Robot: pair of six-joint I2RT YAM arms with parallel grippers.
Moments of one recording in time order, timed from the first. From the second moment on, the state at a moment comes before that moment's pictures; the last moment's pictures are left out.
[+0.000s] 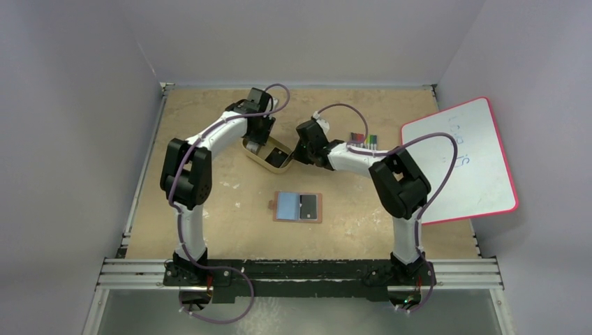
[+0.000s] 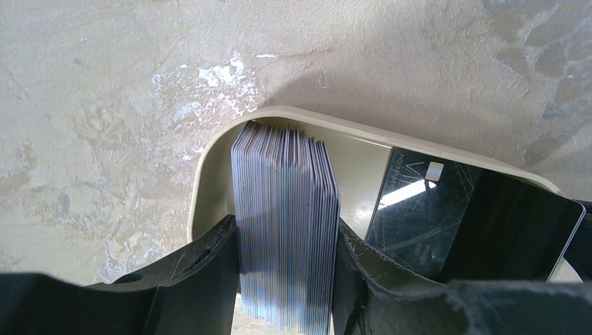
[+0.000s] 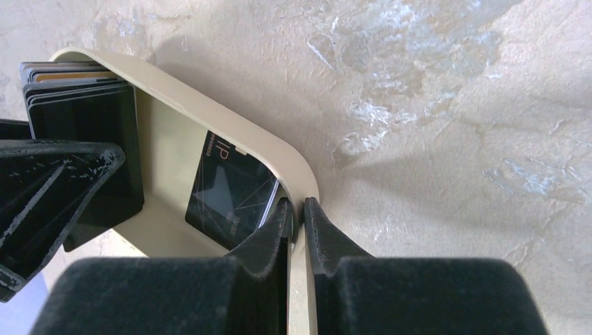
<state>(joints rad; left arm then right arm) -0.39 2.02 1.61 -0.65 -0.16 0.02 0.66 1.99 1.31 -0.10 0.17 0.93</state>
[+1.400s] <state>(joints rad) -0.40 2.07 1.62 -0.60 -0.26 0.08 0.67 1.96 1.26 -0.08 0.20 0.88</state>
